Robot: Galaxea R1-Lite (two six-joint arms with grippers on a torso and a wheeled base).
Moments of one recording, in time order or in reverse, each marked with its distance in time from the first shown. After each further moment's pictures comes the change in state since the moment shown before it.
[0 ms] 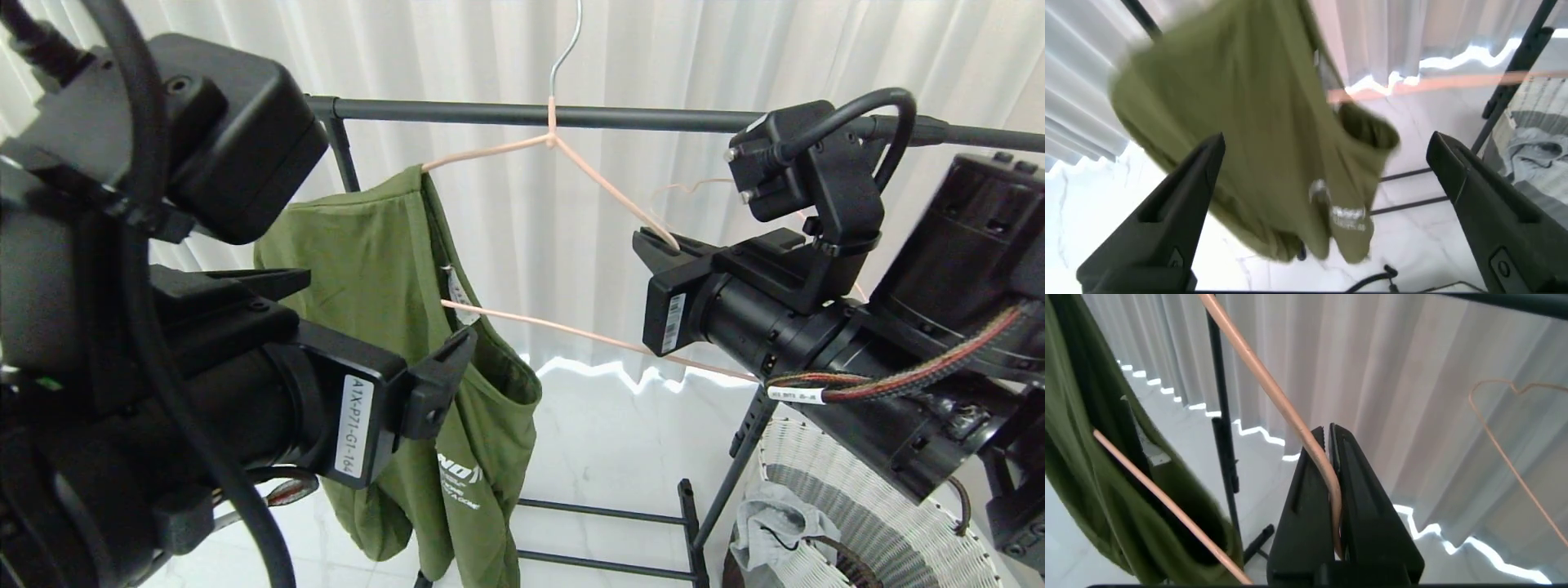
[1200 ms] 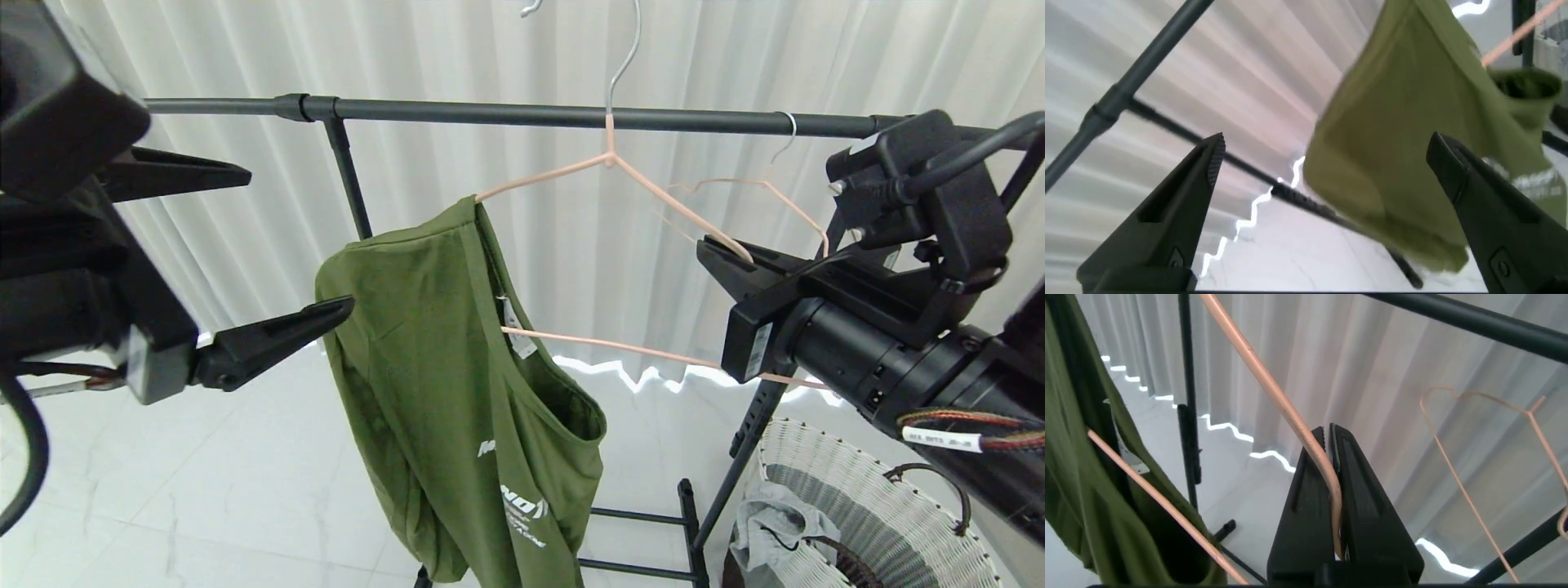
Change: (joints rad) left arm 0.587 -0.177 0.052 -0.102 -0.832 0.739; right arm -0.019 -0.141 0.151 -0.018 -0.004 -0.131
